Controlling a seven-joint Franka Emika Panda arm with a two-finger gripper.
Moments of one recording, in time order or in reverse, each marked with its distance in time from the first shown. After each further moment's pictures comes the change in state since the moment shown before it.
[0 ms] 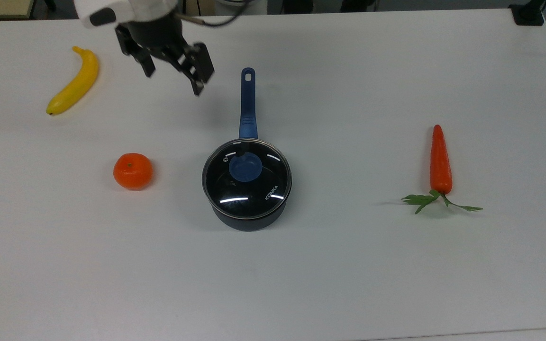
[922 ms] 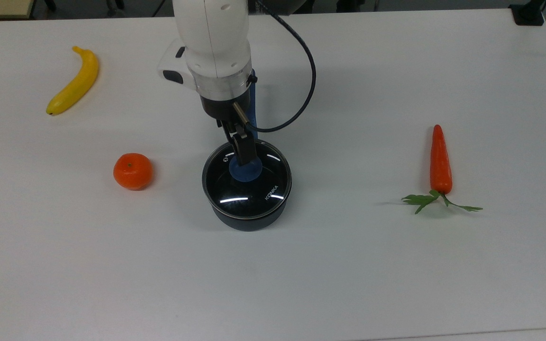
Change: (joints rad) arm 0.168 0.210 -0.044 0.119 0.000 0.110 0.756
